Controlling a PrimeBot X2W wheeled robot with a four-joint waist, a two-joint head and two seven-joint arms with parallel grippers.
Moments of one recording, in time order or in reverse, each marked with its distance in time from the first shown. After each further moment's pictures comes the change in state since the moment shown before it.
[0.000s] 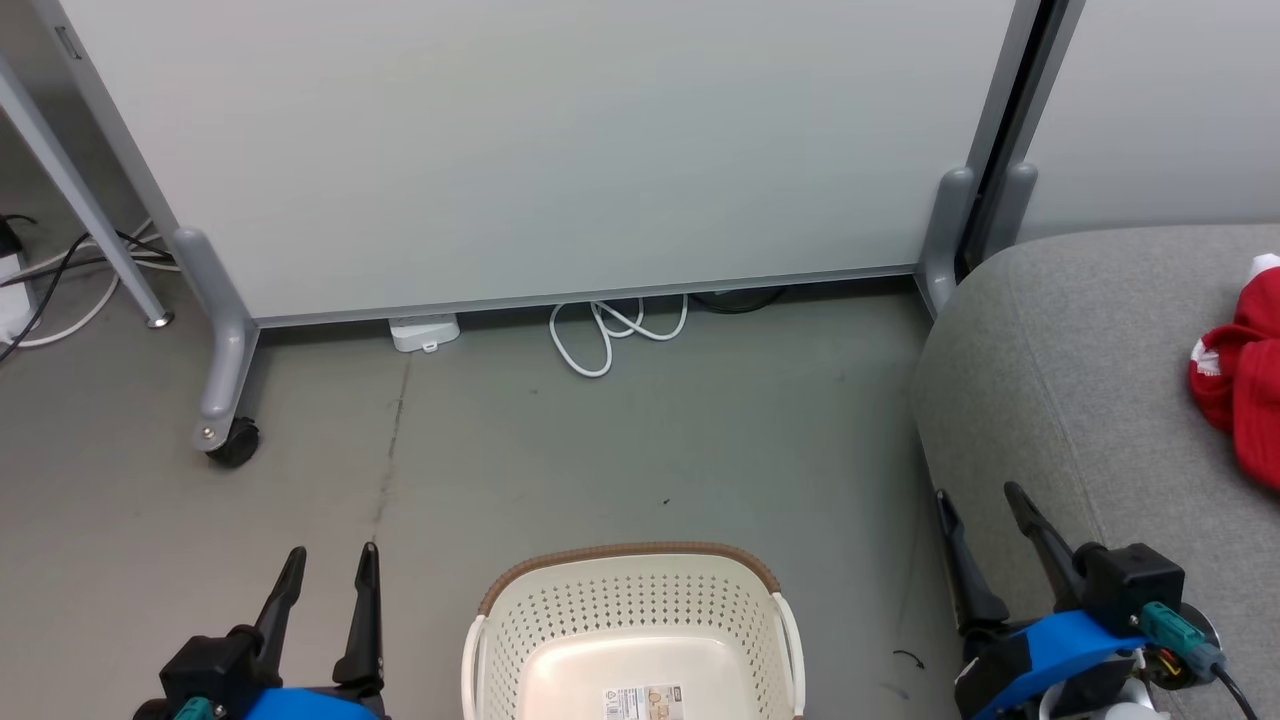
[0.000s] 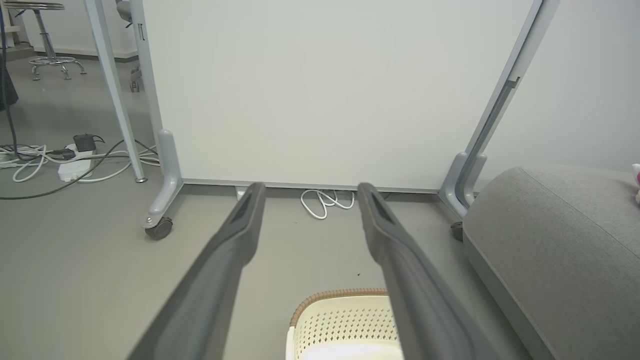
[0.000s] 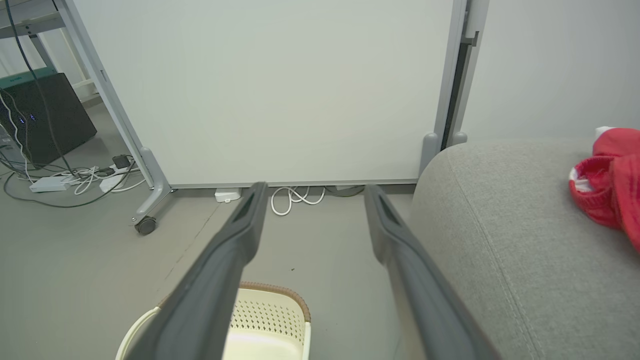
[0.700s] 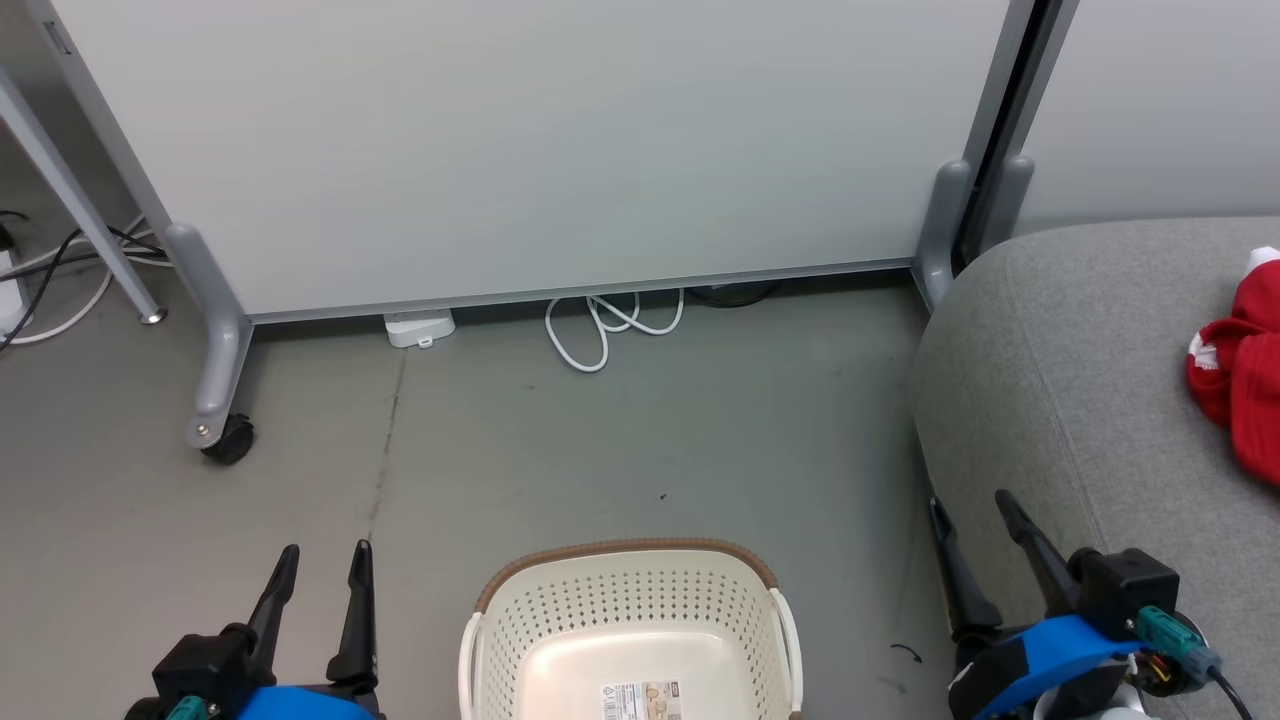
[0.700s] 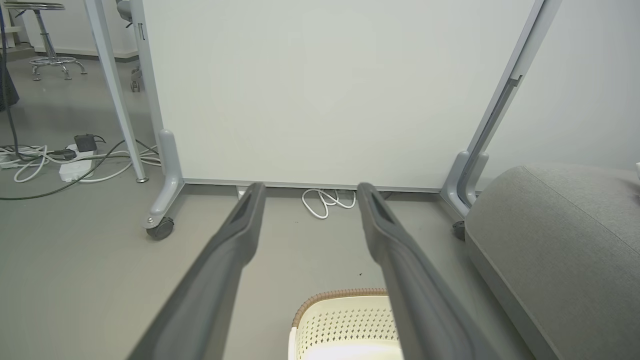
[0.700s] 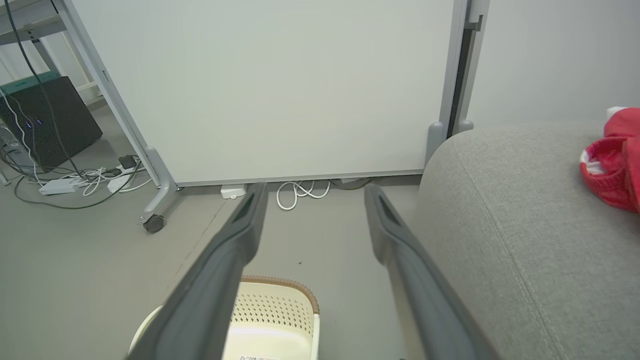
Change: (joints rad) left arm -0.001 0.006 0.007 -0.003 0.000 0.000 0.000; right arm 0.003 0.000 0.015 0.013 0.036 0.000 -0.001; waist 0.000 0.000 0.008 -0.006
